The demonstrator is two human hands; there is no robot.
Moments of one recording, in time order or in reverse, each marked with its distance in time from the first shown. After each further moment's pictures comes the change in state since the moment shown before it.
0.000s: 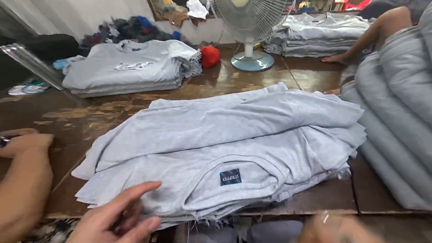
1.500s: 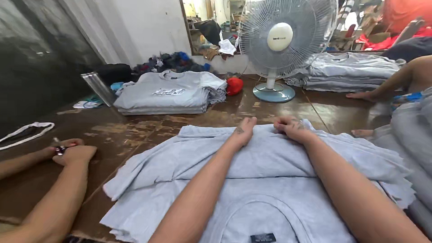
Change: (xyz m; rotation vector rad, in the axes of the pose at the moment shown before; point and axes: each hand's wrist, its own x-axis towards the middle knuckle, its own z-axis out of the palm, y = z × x) left_hand 0.303 -0.008 0.095 -0.425 -0.116 -0.378; right_hand 0.210 0.251 -0.034 0.048 0.019 0.744
